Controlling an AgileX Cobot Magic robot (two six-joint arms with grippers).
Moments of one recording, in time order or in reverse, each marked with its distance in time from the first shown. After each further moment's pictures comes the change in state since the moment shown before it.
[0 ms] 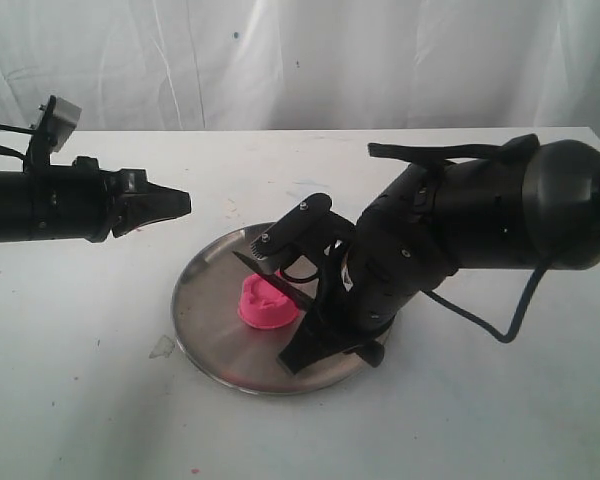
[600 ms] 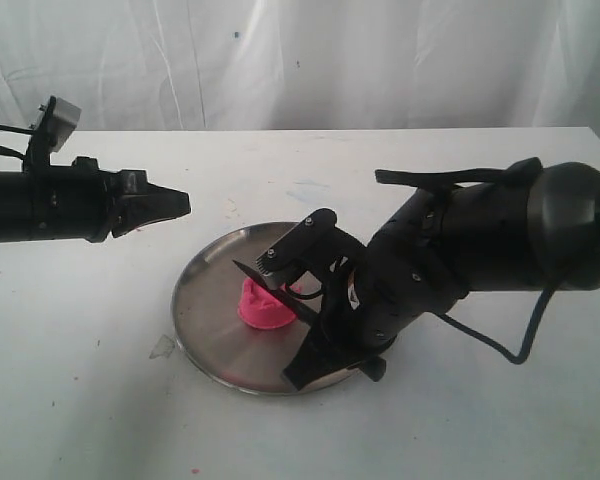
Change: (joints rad) left arm 0.000 0.002 0.000 0.000 -0.010 0.004; right arm -0.002 0.000 0.064 0.008 -0.082 -0.002
